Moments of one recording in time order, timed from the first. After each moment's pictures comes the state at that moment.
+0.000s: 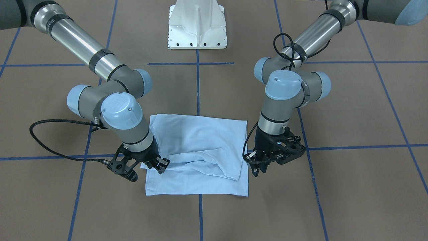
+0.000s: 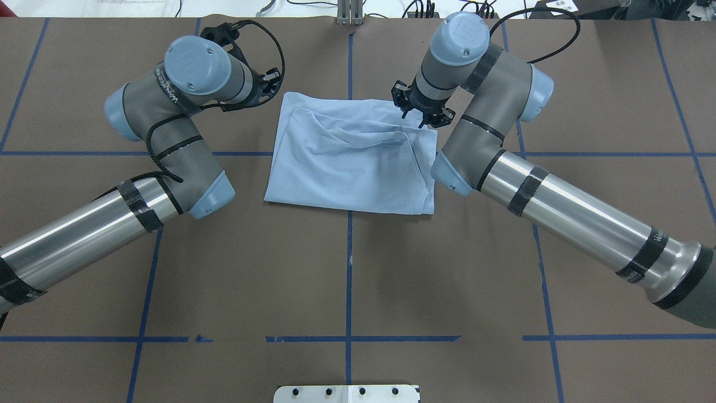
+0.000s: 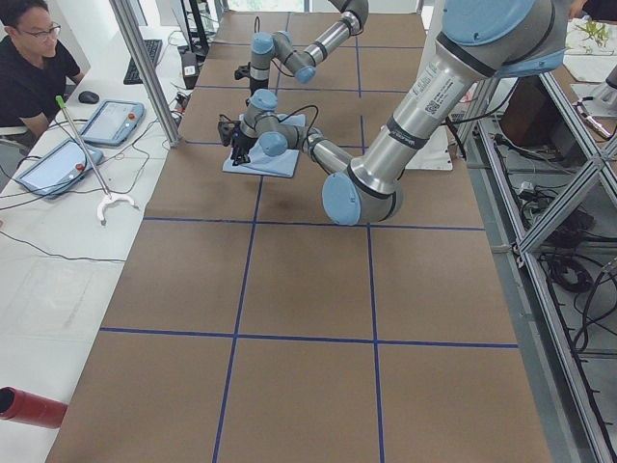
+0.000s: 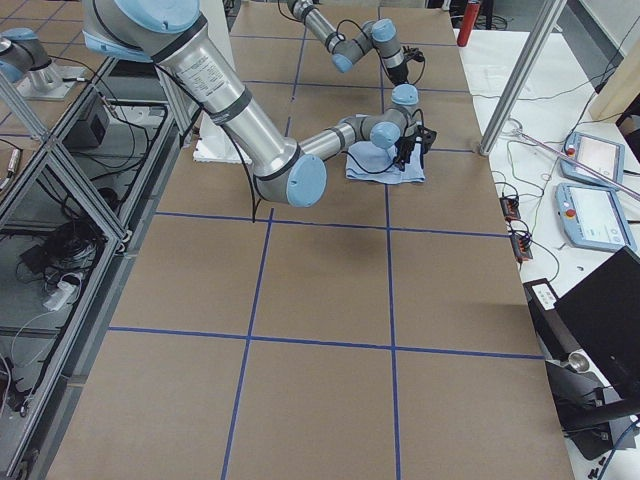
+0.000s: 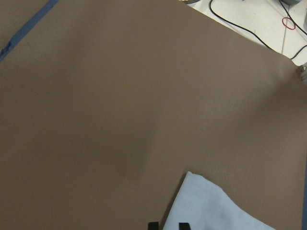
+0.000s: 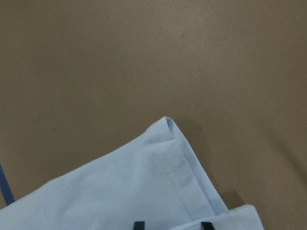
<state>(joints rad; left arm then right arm) -0.77 -2.32 -1.26 -2.11 -1.68 -1.52 0.79 -0.73 1.12 -1.16 1.97 1.55</state>
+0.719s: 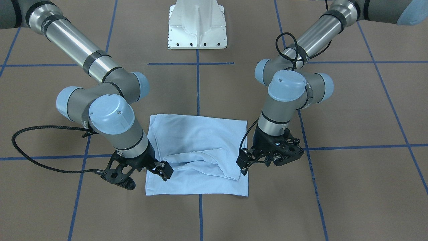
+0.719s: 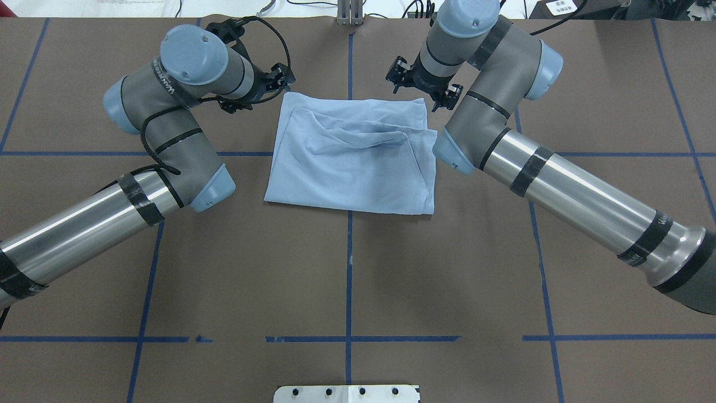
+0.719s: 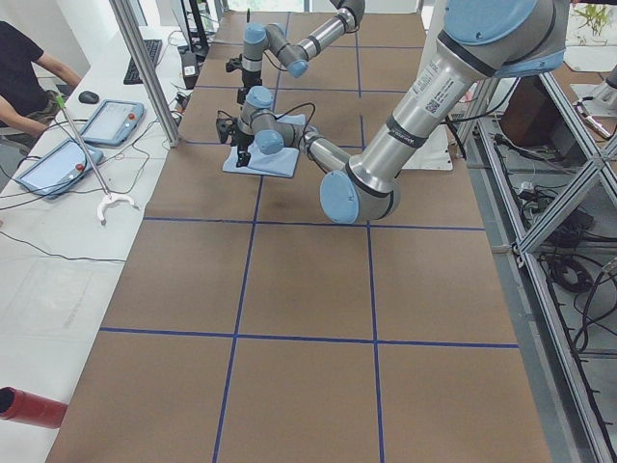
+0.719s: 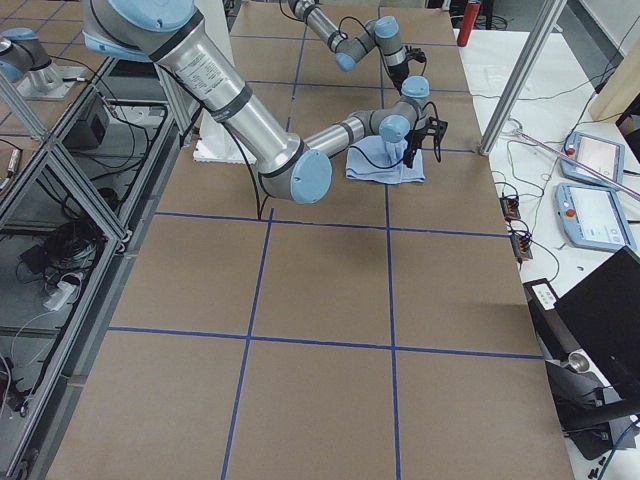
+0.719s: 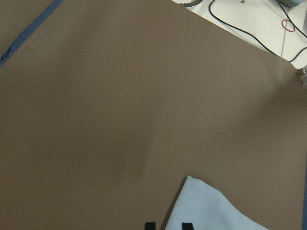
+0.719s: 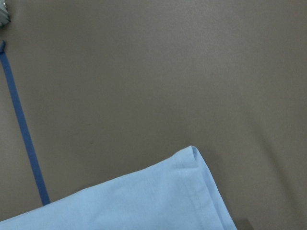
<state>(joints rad) -0.77 -2.33 -1.23 -2.15 -1.76 -1.49 0.84 -0.71 1.12 -1.17 2.01 1.41</state>
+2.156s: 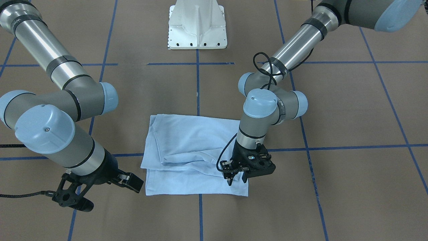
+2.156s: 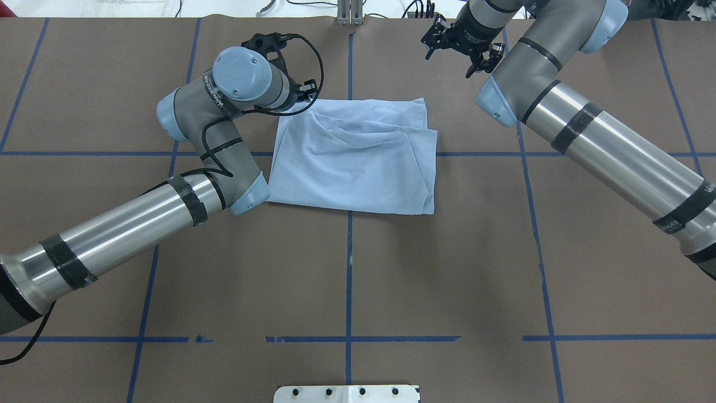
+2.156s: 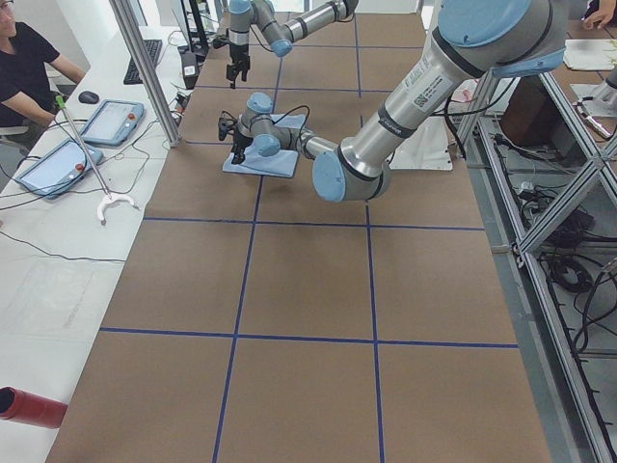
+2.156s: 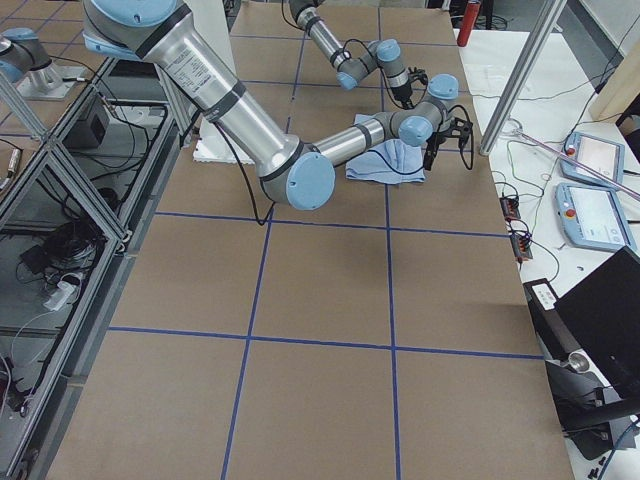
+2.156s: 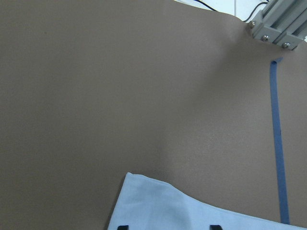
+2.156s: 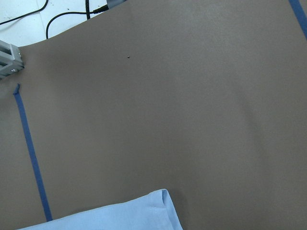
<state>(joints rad) -0.72 -2.47 -0.97 -2.28 -1.68 -1.35 0.97 -0.73 1.13 -1.17 2.17 1.29</state>
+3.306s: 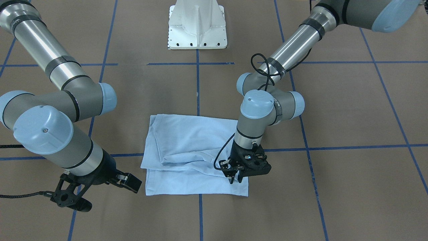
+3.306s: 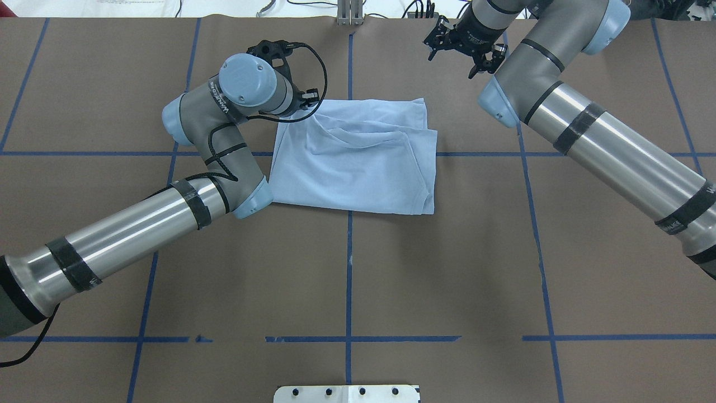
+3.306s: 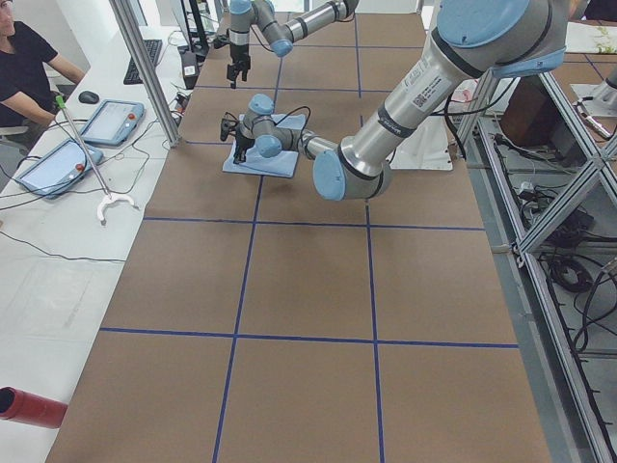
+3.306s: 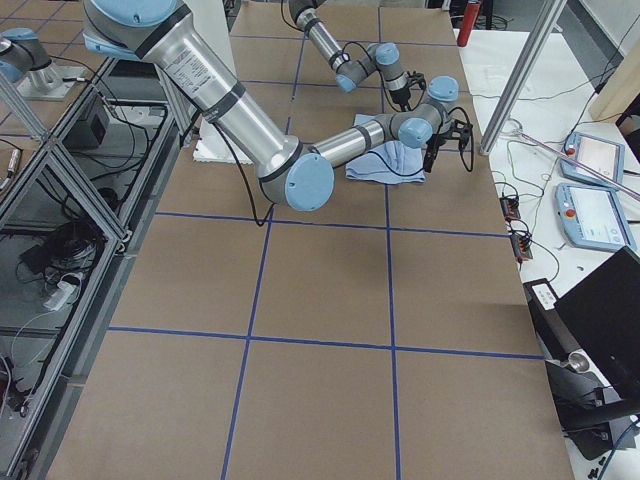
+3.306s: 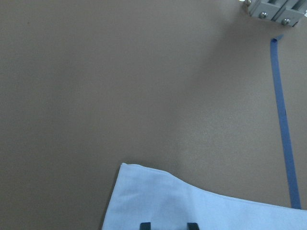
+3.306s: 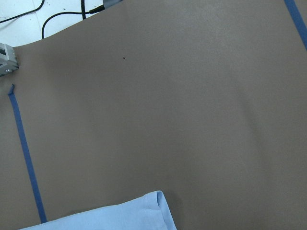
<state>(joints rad) -0.71 -2.48 -0.96 -2.28 -1.68 -1.28 0.97 -0.74 1.13 -1.17 2.16 1.28</state>
